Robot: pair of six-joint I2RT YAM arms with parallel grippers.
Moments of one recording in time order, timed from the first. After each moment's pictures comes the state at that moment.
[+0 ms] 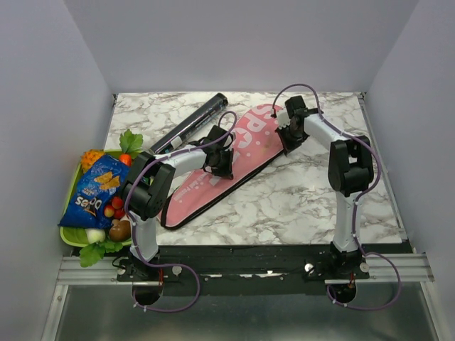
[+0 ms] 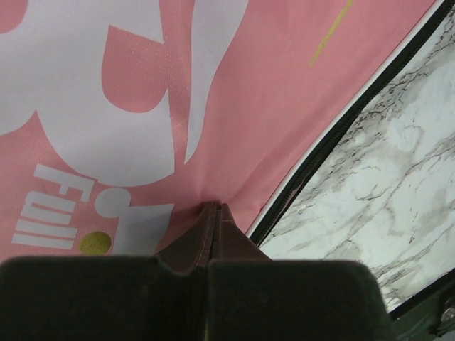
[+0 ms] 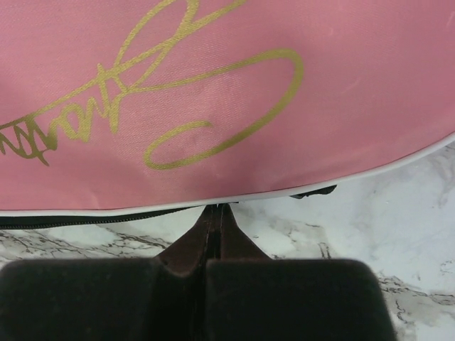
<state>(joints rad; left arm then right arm) -0.55 1.93 1.24 -0.32 0.25 -0.43 0.24 2.17 1.72 -0.76 -0.15 -0.26</state>
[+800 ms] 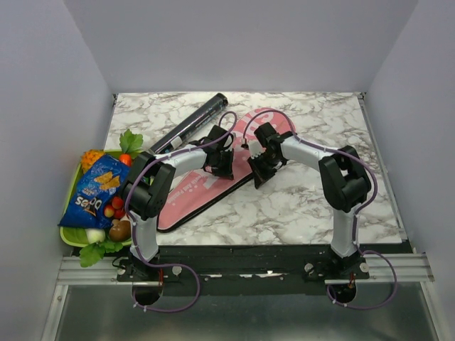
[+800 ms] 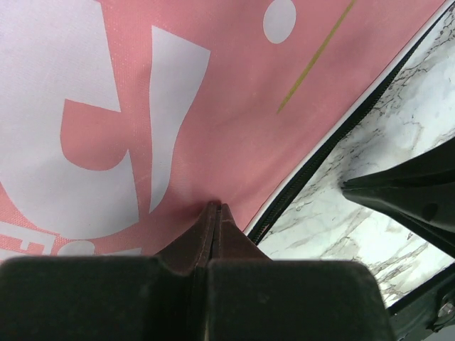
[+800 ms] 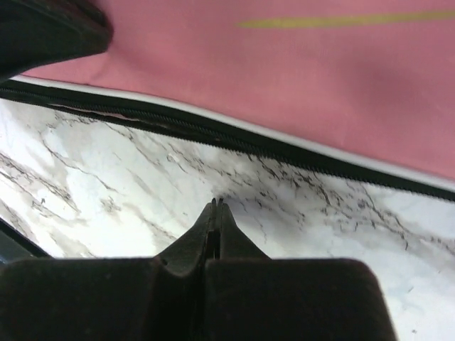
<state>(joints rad) -0.55 1.93 1.25 -0.35 0.26 -0.43 0.53 2.02 1.40 -0.71 -0.37 -0.09</state>
